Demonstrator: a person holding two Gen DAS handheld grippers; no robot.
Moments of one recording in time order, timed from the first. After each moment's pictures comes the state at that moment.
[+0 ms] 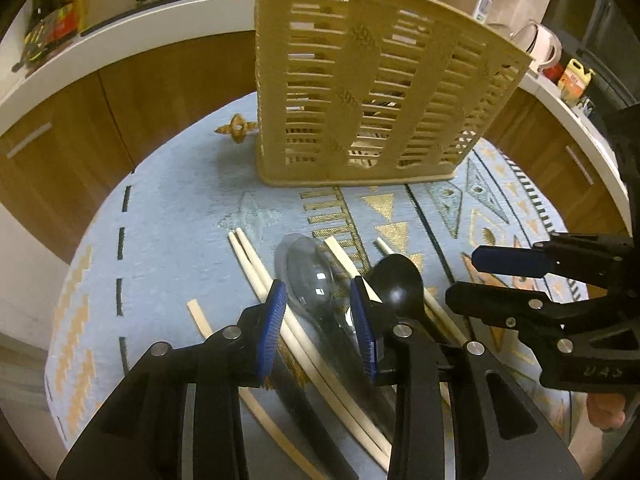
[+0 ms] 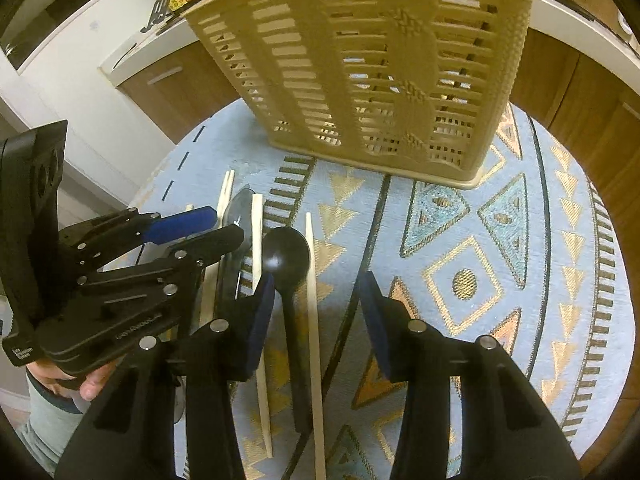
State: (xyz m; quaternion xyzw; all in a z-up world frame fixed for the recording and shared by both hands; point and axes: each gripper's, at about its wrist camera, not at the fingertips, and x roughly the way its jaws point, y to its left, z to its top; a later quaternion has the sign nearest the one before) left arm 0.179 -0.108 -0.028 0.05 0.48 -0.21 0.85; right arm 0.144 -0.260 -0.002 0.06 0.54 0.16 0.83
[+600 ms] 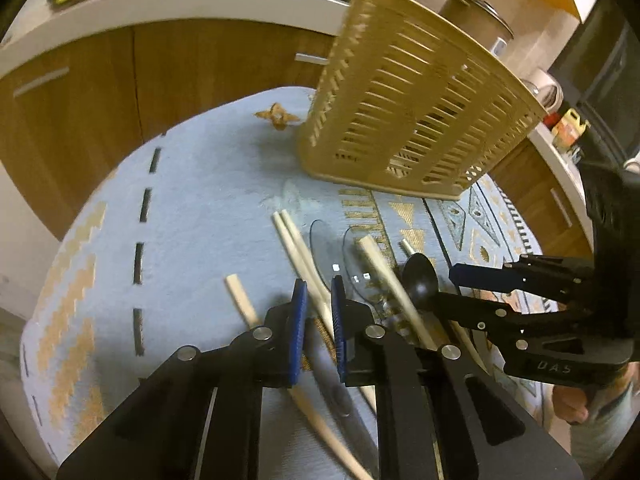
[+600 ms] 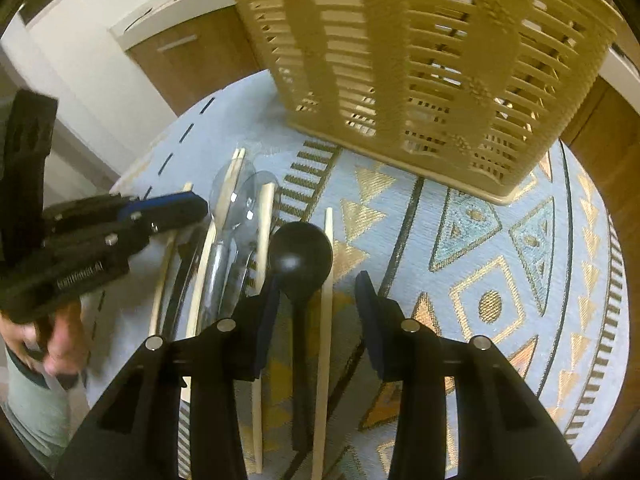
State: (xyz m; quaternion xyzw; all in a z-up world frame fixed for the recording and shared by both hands) left arm 0.182 -0.050 -0.034 -0.06 0.48 -0.24 0.84; right arm 0.151 -0.226 -0.017 -0.01 0.54 0.18 0.82
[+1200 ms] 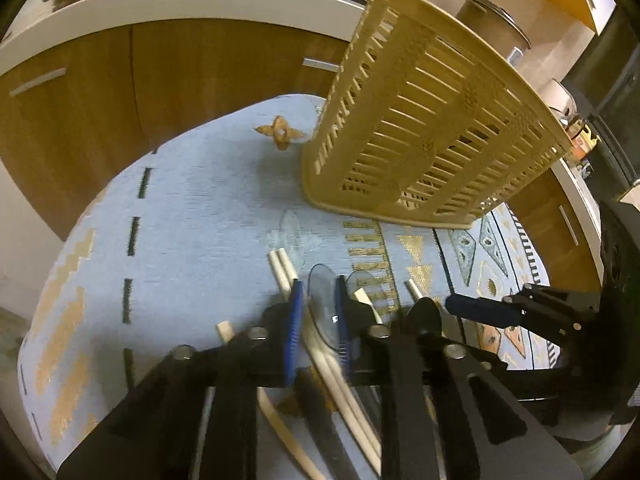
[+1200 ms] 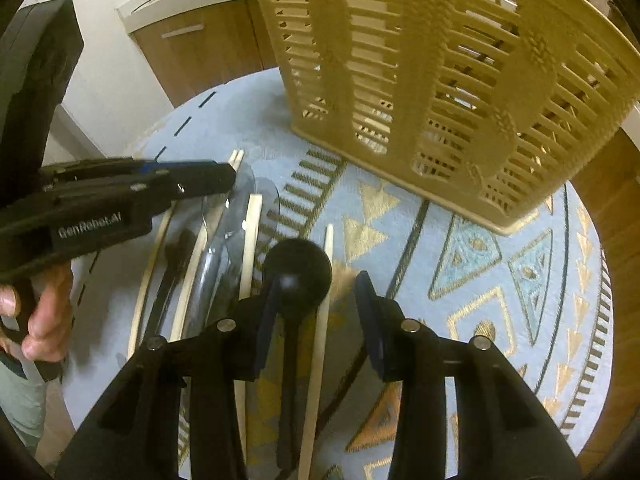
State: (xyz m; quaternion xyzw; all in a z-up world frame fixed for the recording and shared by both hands) left arm 0.211 -0.069 -0.031 -0.07 0.49 -0.21 0.84; right arm 0.168 -0.203 -0.027 -0.05 0.53 0.17 0.83
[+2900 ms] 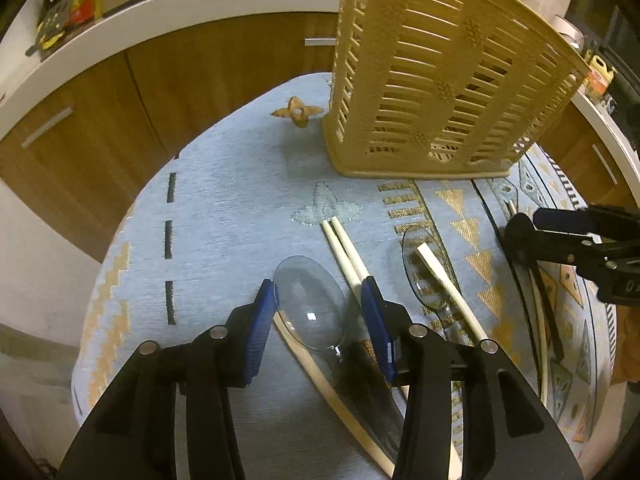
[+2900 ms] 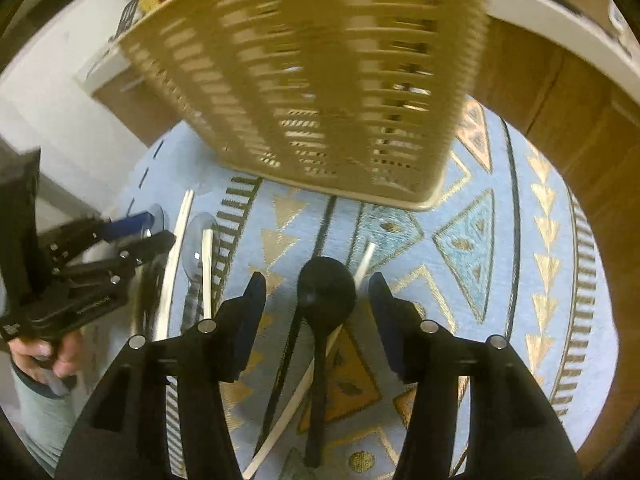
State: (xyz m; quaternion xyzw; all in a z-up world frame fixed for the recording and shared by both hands) left arm 0.203 -0.073 -0.041 0.06 0.50 -0.18 0.85; right arm 0.175 -0.292 -0.003 0.04 0.54 0.13 0.83
